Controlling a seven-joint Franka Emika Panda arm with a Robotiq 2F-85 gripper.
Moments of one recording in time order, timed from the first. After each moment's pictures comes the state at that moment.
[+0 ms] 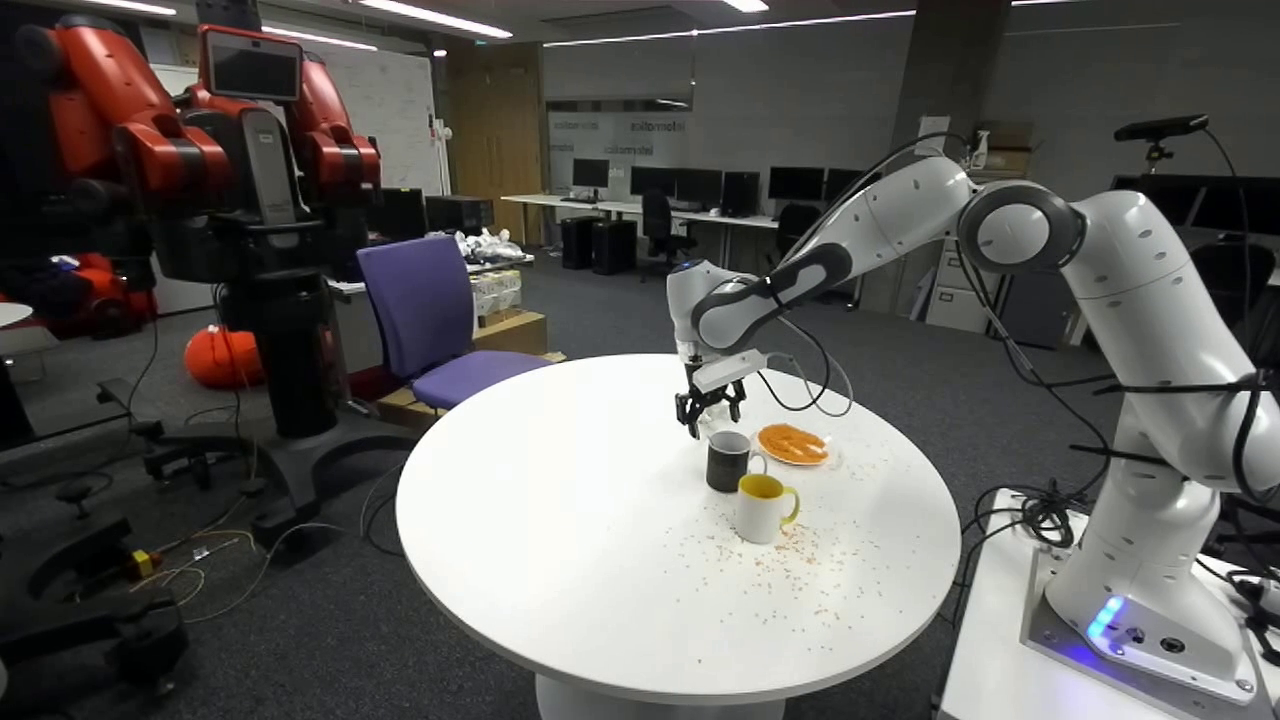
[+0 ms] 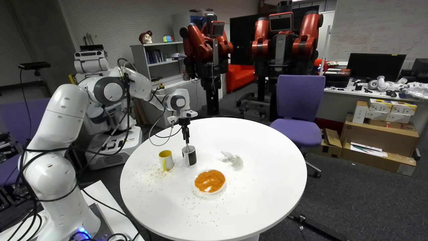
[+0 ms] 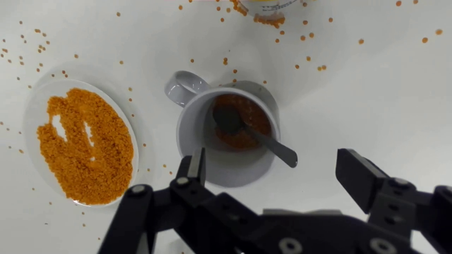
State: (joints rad) arm 0.17 0.63 -0.04 -1.59 -0.14 2.03 0.68
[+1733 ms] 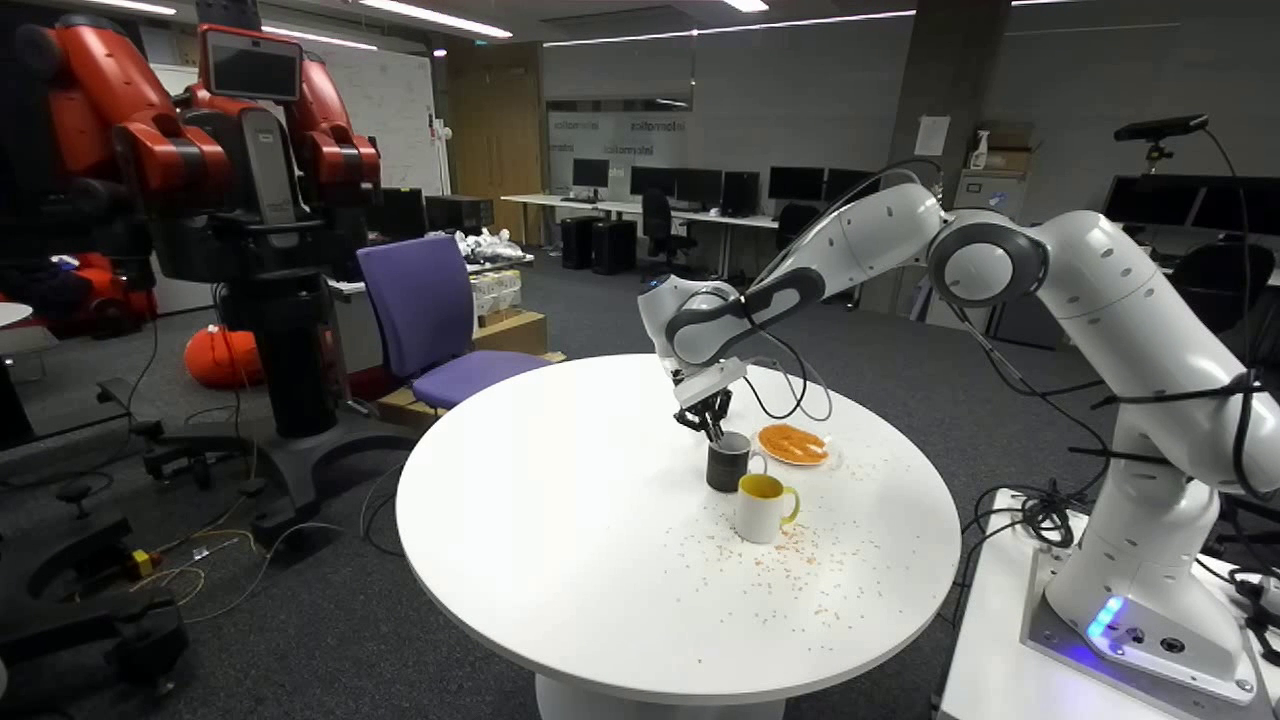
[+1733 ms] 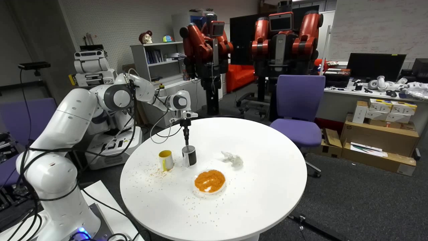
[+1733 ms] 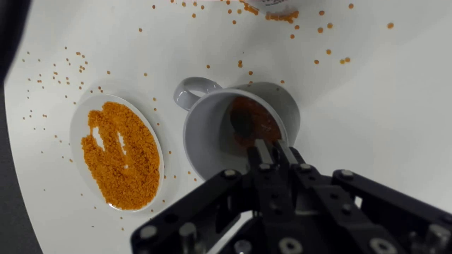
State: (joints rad) arm 0.24 0.78 -0.08 -1.37 -0.19 1.82 0.82
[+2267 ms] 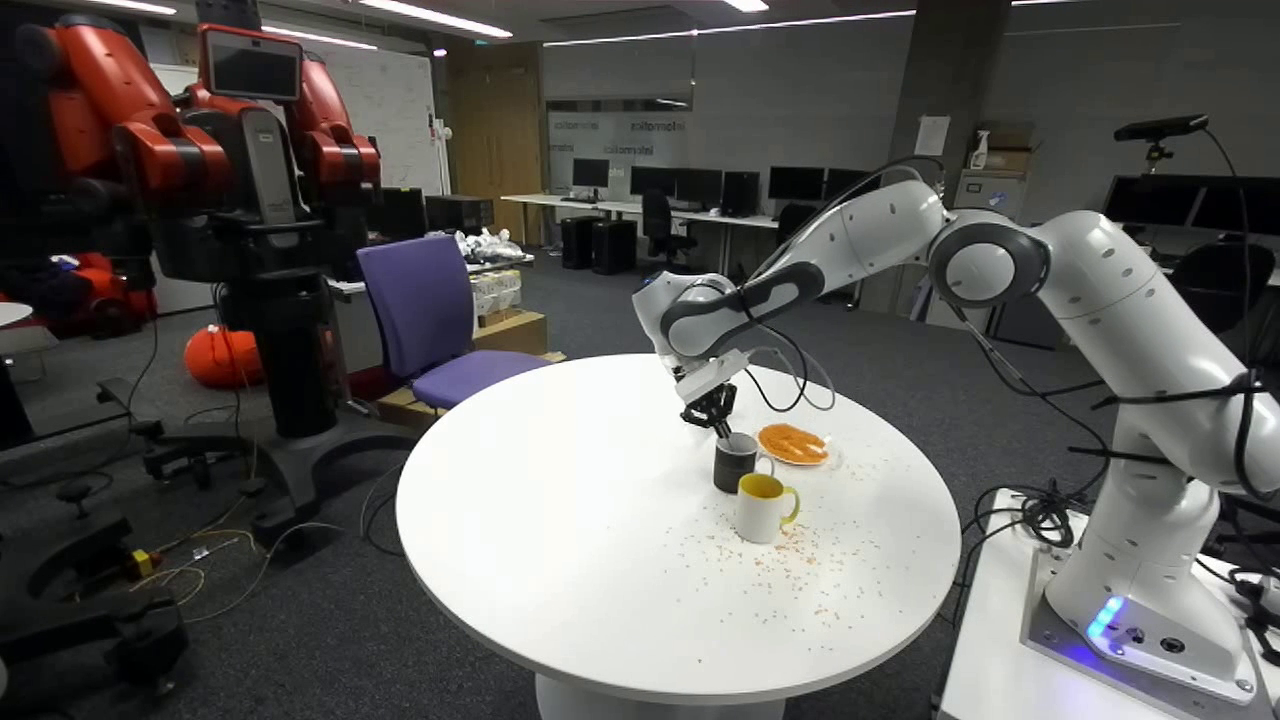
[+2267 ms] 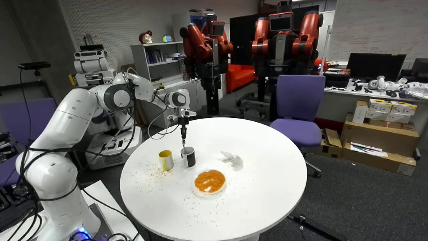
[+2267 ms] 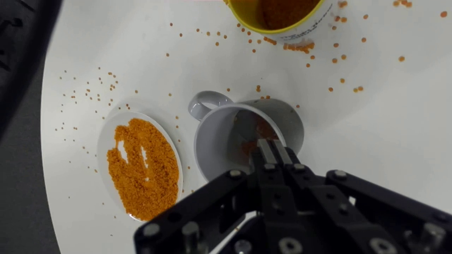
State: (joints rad) arm 0.25 0.78 -0.08 -1.33 -0.19 1.69 0.82
